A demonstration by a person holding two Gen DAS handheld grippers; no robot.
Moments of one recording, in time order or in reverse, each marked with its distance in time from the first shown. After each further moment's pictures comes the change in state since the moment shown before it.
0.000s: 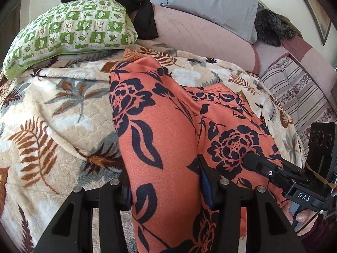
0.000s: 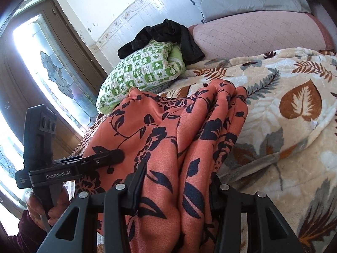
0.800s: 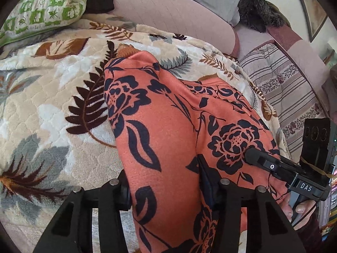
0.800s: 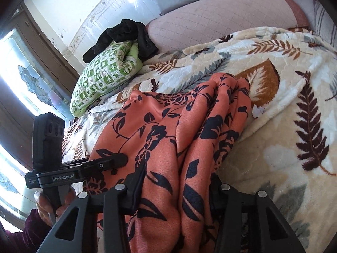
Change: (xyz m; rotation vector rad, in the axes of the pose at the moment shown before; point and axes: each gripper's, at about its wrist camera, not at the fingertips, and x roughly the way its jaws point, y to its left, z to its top) left arm 0.090 -0.068 0.025 0.009 0.103 -0.201; right arm -0.035 -0.108 0.011 0.096 0.061 -0.098
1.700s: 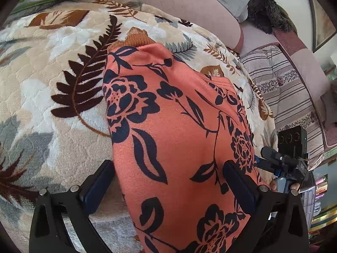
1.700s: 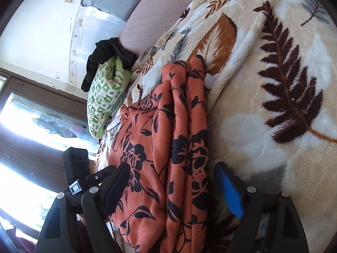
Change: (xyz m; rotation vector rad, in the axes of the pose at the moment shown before) left arm 0.034 0.018 -0.001 -0.094 0.113 -0.108; right arm 0.002 -0.107 -0.014 0.343 0.100 0.259
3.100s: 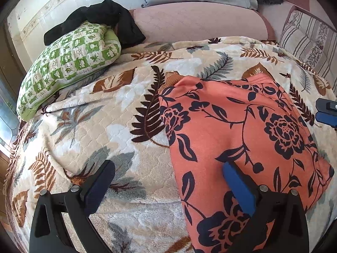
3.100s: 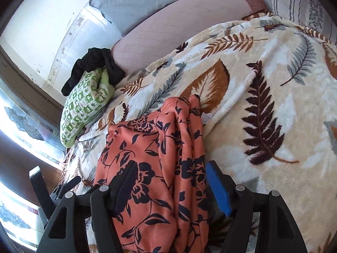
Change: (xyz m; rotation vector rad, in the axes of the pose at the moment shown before) left arm -0.036 -0.055 -0.031 0.264 -0.224 0.674; right arm -0.038 0.059 0.000 -0.112 -0.184 -0.303
